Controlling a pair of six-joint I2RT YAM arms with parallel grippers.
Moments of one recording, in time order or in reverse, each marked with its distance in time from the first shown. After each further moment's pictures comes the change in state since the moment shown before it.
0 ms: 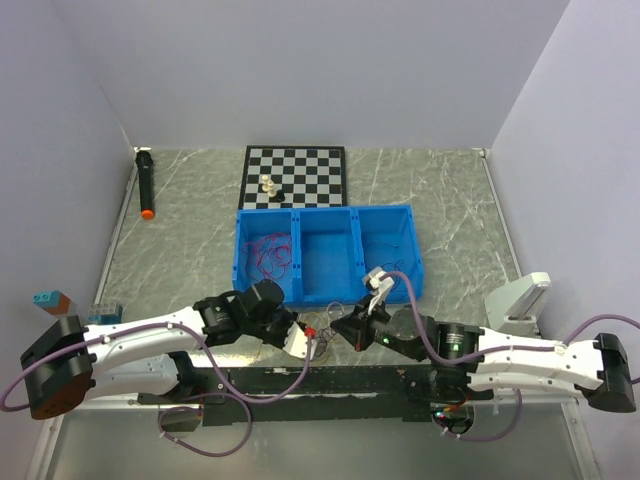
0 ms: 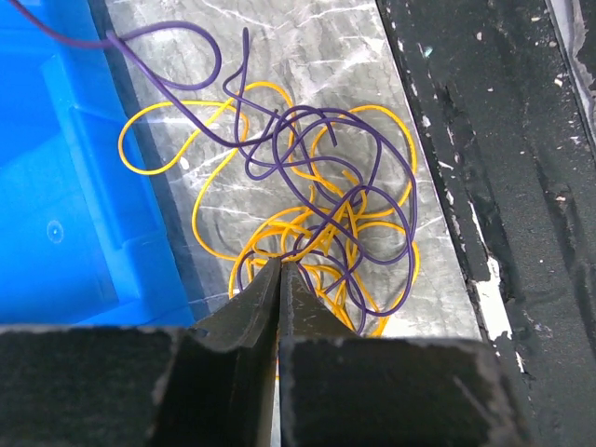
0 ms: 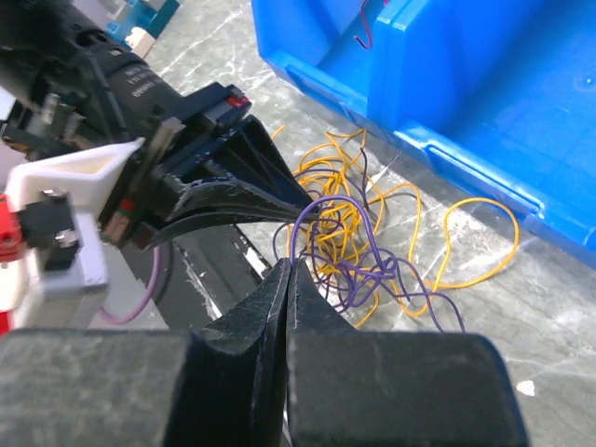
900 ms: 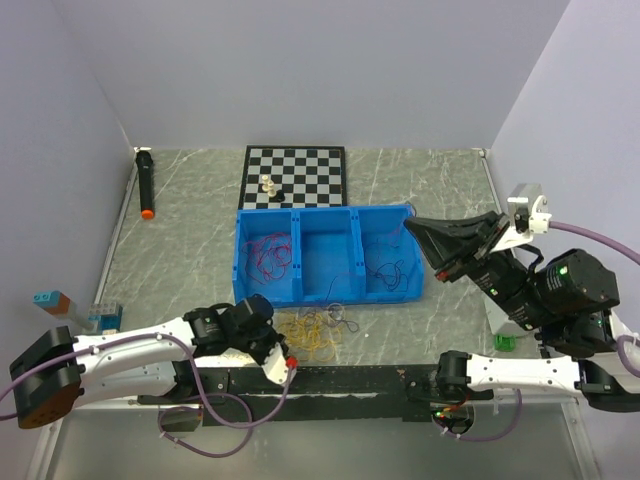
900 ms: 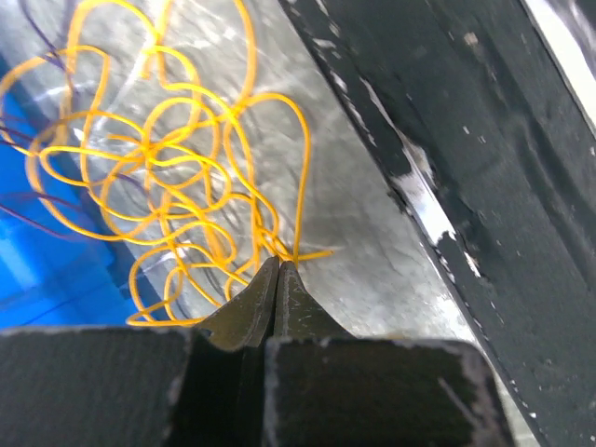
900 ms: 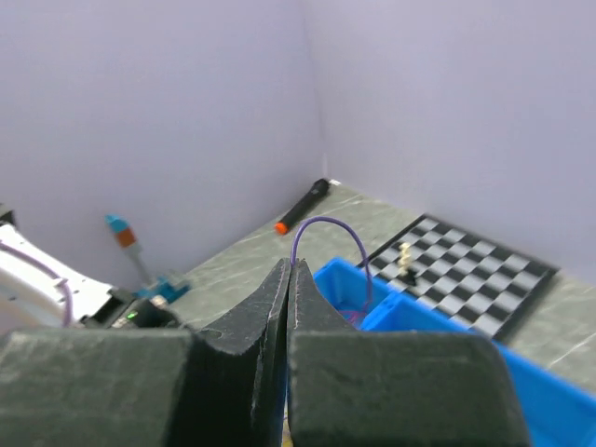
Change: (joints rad) left arm -0.013 -0.101 -0.124 -0.121 -0.023 0.274; right arm 0.005 0.004 0.908 -0.307 0.200 -0.568
